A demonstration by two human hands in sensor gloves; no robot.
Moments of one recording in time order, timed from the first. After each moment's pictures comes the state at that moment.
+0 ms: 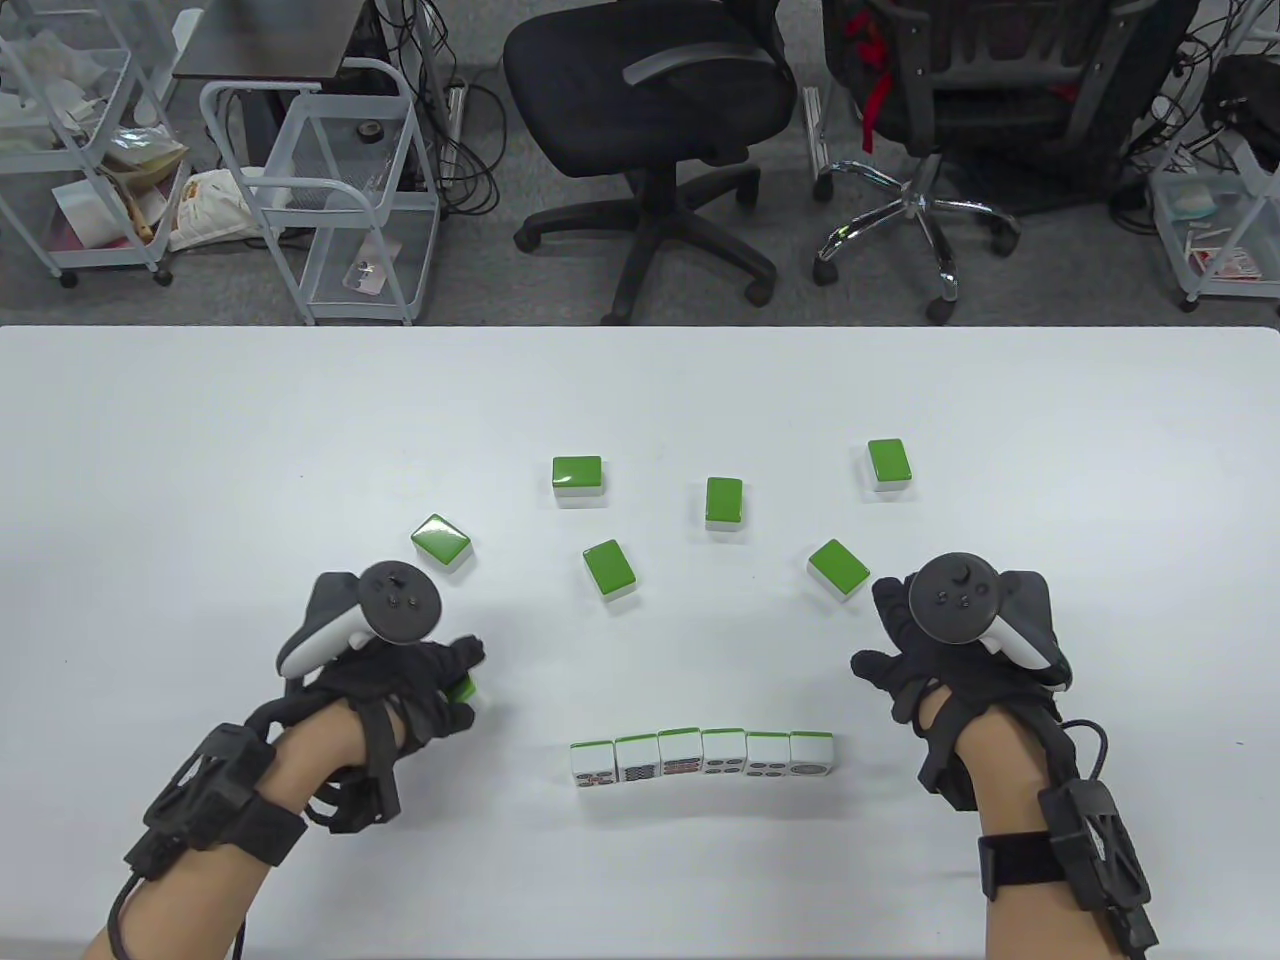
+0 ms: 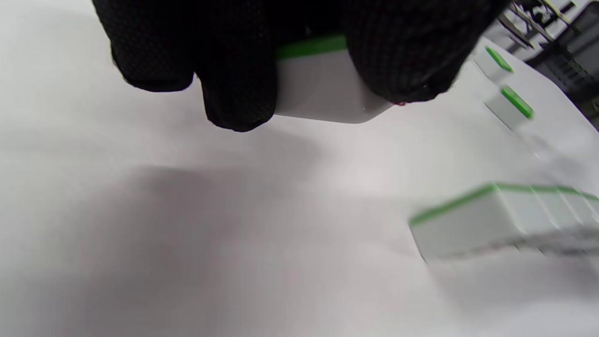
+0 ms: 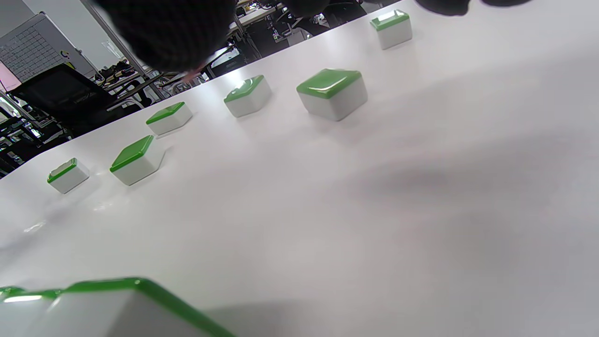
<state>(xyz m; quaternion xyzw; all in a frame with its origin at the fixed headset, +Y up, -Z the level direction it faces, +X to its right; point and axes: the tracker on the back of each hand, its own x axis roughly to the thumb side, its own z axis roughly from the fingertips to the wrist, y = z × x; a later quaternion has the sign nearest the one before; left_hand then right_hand) -0.221 -0.728 -0.273 -0.39 -0.12 0.20 0.89 0.238 -0.694 -0.290 0.04 0.17 0.96 0.19</state>
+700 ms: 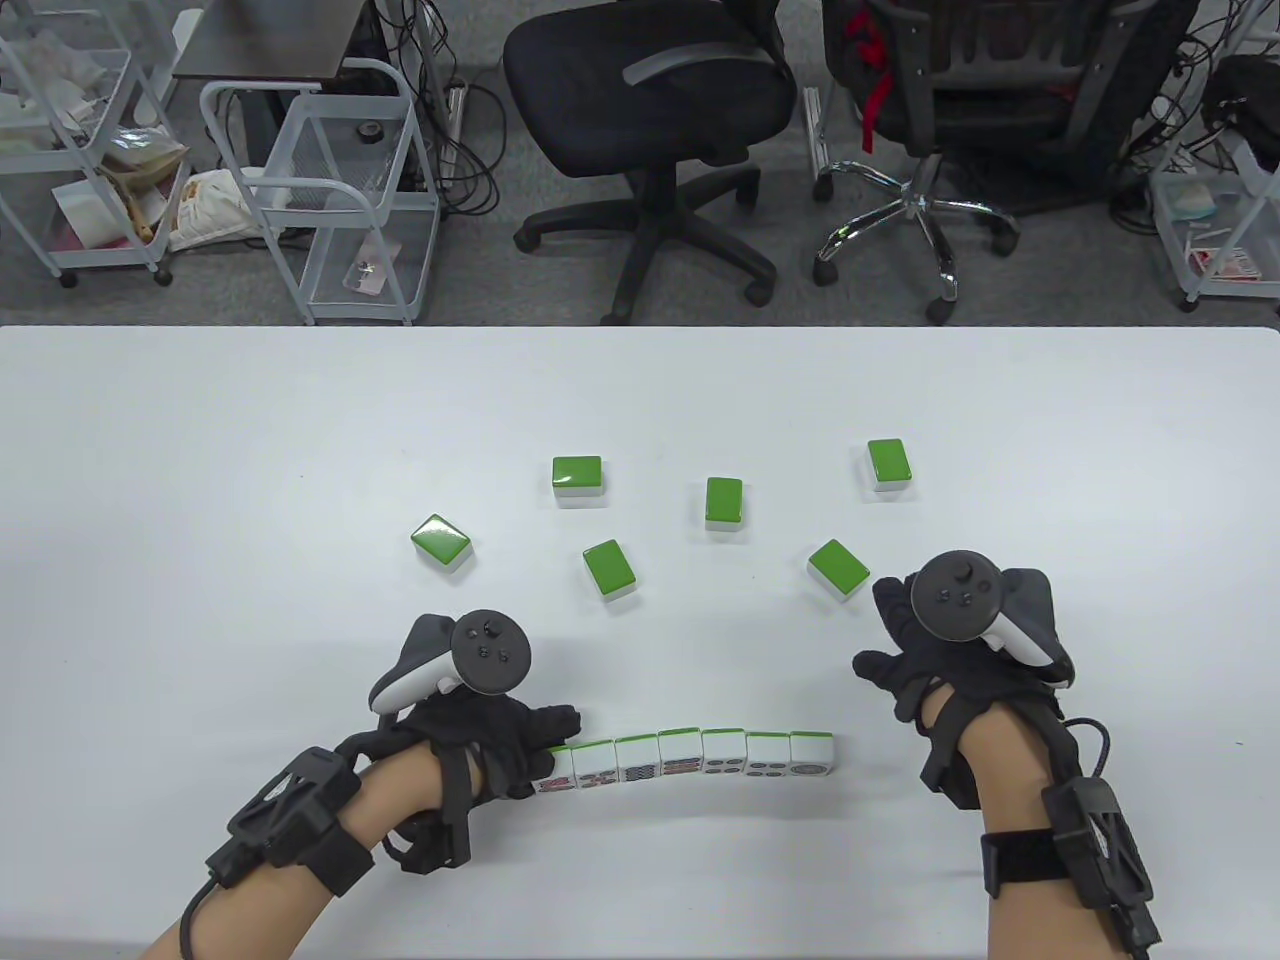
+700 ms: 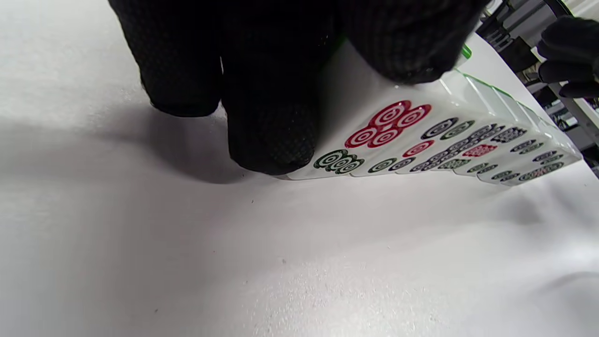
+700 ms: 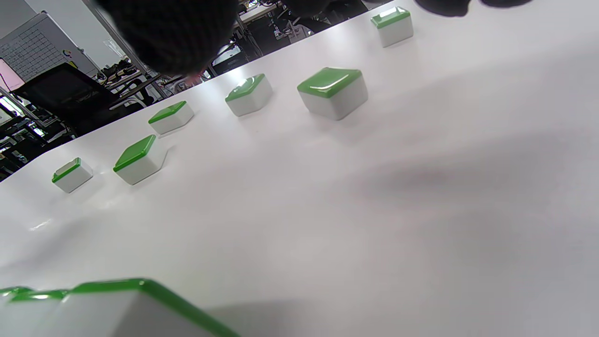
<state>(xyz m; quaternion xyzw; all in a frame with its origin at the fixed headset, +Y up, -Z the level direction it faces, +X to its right) -0.175 -0.754 -0.262 -0.38 -0.17 0.22 0.88 0.238 -0.693 -0.290 0.04 0.18 0.96 0.20</state>
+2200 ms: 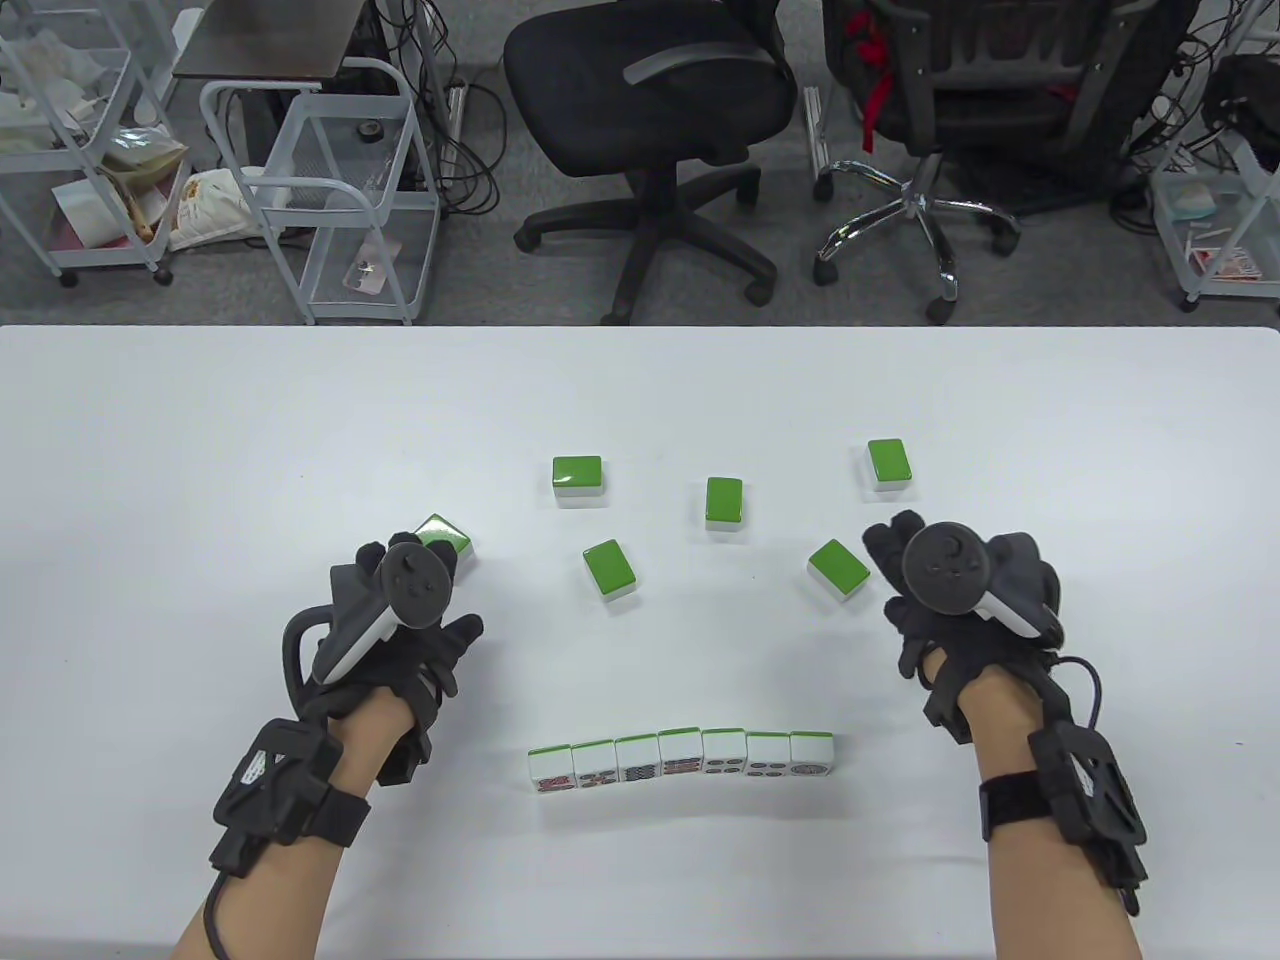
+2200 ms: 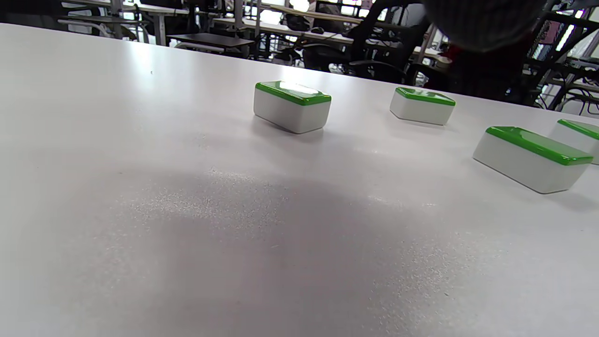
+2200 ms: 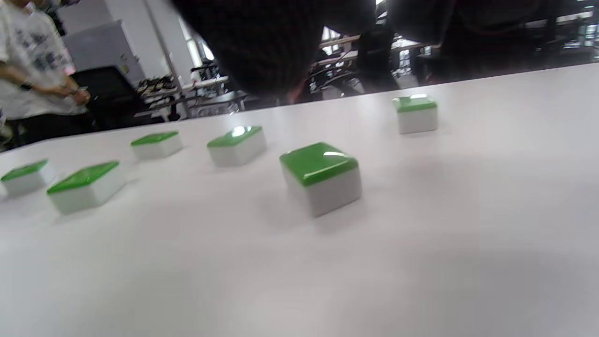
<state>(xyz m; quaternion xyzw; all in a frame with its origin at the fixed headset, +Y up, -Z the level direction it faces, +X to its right) -0.240 -0.716 -0.304 -0.14 0.05 0.08 0.99 0.221 -0.693 -0.337 0.14 0.07 0.99 0.08</state>
